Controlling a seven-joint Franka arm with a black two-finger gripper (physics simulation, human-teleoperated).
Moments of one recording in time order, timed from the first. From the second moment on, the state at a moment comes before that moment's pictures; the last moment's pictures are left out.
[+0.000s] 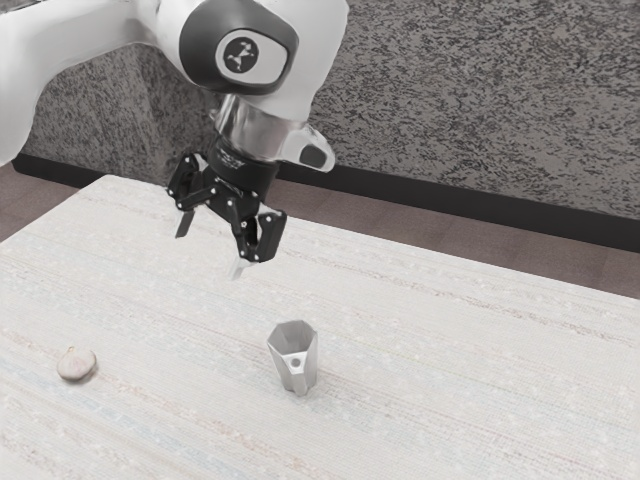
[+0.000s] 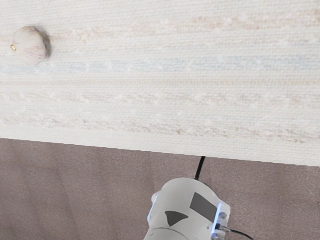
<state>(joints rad) -0.61 0.05 0.12 -1.51 0.16 1.01 -0.38</state>
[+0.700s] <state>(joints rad) -0.52 0.14 -0.05 -2.15 -0.21 2.19 -0.90</state>
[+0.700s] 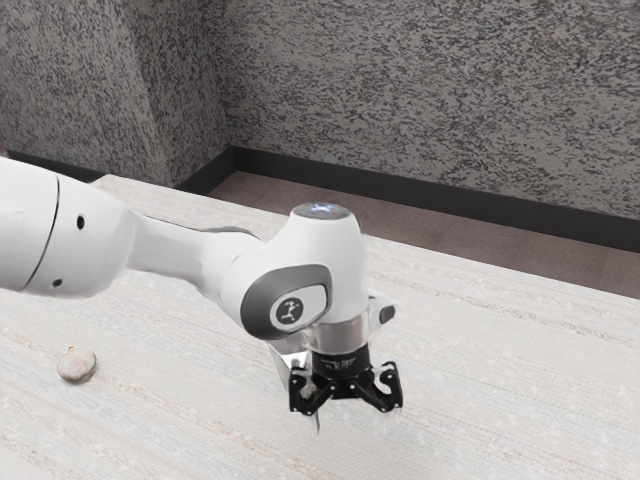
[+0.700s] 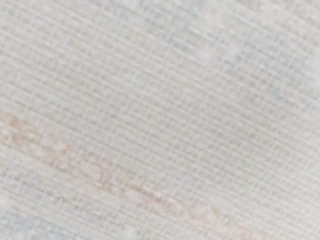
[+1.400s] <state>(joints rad) -0.47 0.01 0.03 -2.32 -0.01 2.29 -1.36</state>
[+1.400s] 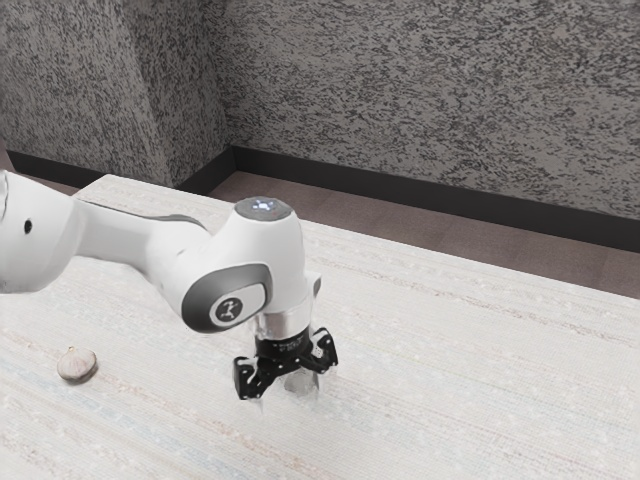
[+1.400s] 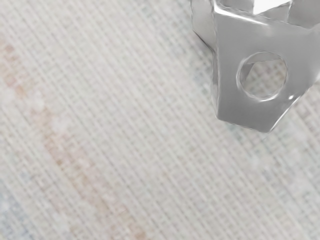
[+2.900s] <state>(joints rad) -0.50 0.23 0.15 -2.12 0.02 2.25 -1.23</state>
